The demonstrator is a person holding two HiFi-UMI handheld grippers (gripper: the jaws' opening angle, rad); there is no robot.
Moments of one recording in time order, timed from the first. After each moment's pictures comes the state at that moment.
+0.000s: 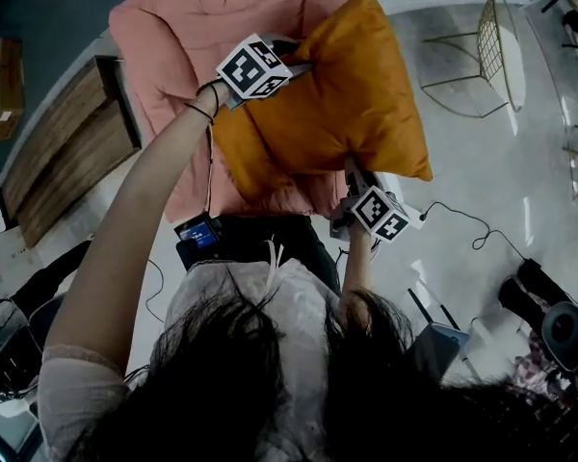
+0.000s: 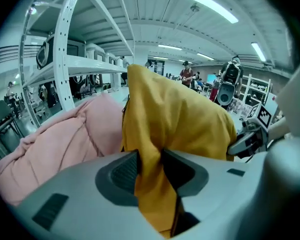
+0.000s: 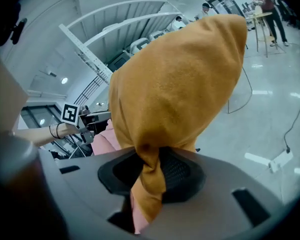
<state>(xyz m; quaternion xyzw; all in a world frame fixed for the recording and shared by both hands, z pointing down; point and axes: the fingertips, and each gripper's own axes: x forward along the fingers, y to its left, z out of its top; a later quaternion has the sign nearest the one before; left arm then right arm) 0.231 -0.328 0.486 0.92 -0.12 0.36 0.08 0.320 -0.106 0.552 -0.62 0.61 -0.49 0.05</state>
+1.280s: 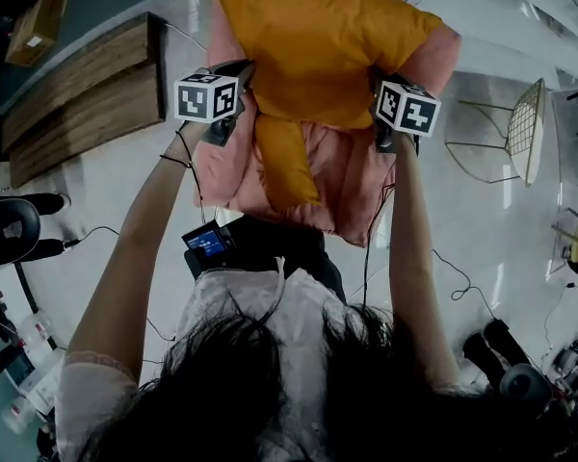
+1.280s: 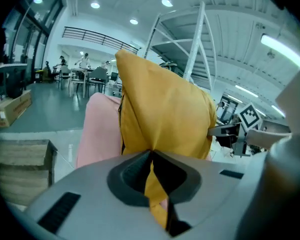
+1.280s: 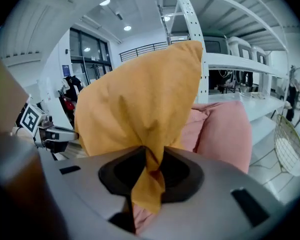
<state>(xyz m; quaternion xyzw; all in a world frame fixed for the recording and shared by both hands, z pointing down) -0.107 -0.331 0.462 0.81 -0.48 0.17 0.28 0.160 -0.371 0.454 -0.51 0.79 -0.25 -0.22</state>
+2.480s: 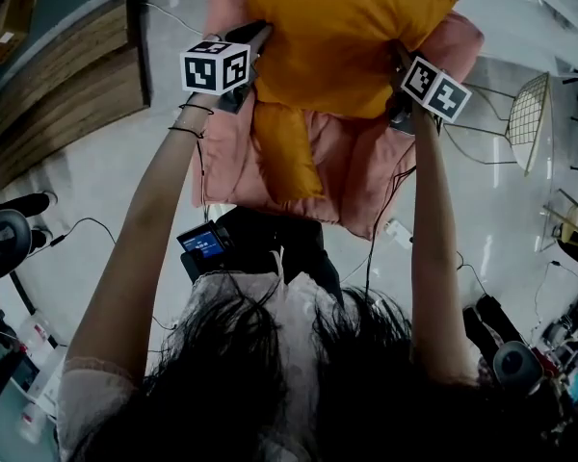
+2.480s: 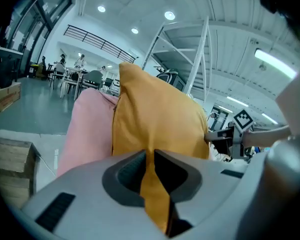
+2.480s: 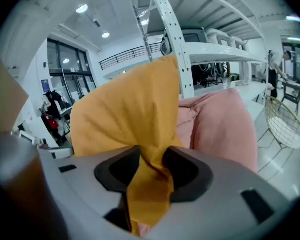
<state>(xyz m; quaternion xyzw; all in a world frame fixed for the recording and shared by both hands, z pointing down) -0.100 -0.403 0.485 0.84 -0.45 0.10 0.27 0.175 -0.423 0.474 -0.57 0.74 -0.31 -0.16</state>
